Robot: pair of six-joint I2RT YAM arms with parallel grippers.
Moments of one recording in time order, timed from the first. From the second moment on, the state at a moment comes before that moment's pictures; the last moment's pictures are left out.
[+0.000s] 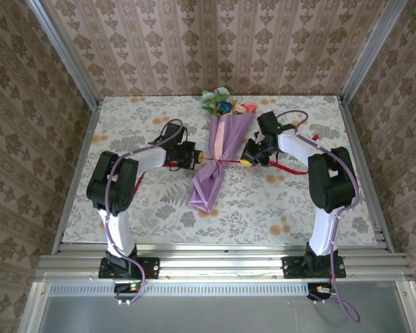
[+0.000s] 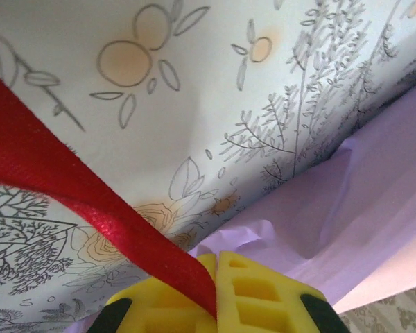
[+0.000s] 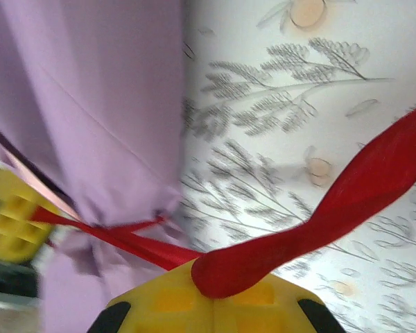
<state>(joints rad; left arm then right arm) -0.44 1.92 1.17 -0.15 0.43 -1.69 0.26 1.93 1.37 -0.70 -0.47 0.69</state>
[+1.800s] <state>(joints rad) -0.59 1.88 1.18 -0.08 0.56 -1.55 0.32 1.94 1.15 -0.35 -0.45 1.99</state>
